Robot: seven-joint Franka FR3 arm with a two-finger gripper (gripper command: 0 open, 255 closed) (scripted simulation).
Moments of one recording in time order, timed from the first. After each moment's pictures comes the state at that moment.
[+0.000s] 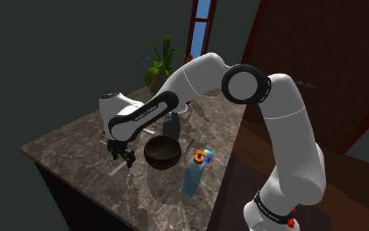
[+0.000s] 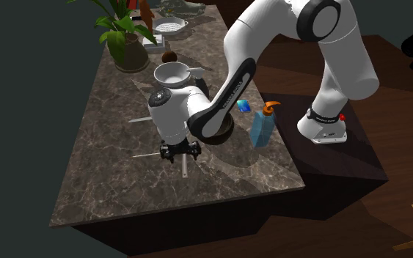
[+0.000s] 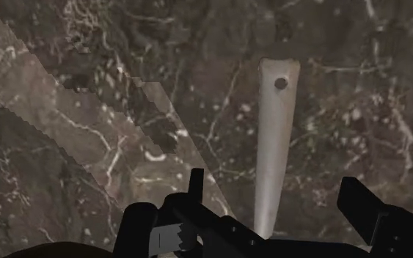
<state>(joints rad) 0.08 0.69 0.39 -1.68 -0.26 2.20 1.98</state>
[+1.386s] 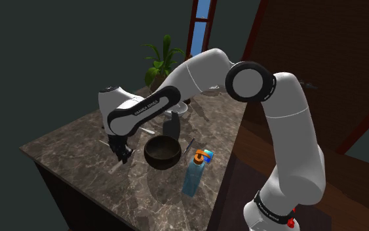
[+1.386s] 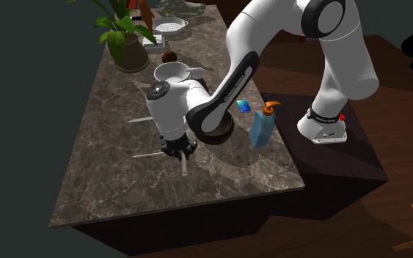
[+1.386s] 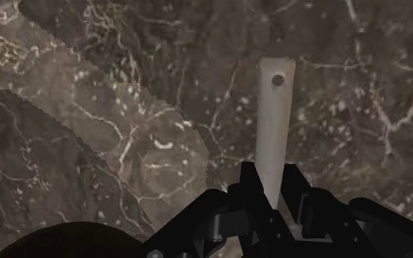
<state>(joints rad) 0.08 0.65 0.41 -1.68 -0.25 2.16 1.97</state>
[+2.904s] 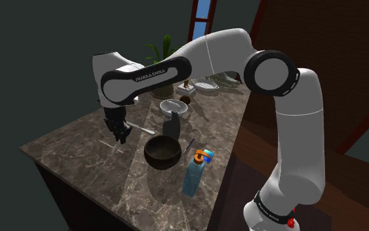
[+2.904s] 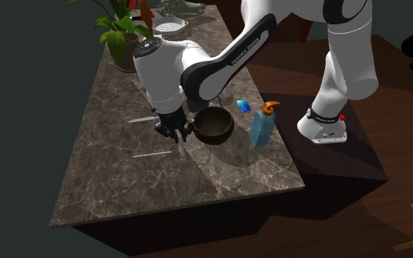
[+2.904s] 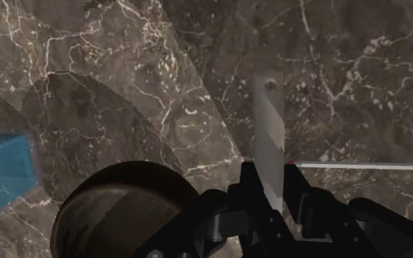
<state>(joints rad) 0.05 0.49 0.45 -1.59 -0.18 1.93 1.94</state>
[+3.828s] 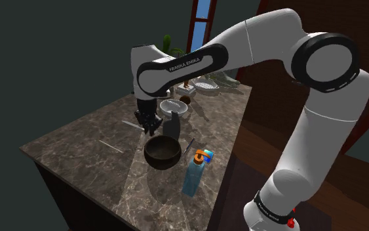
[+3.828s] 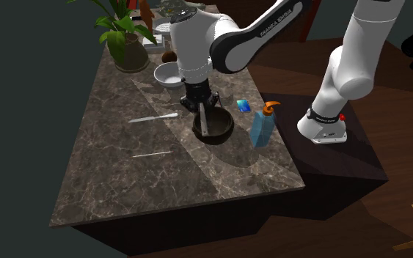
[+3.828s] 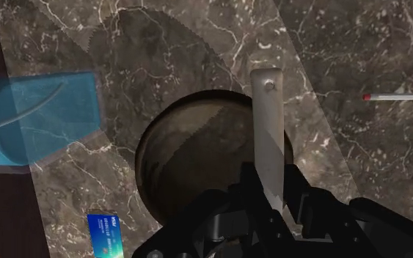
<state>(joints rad) -0.12 0.14 0.45 -1.98 -0.04 1.99 1.75</state>
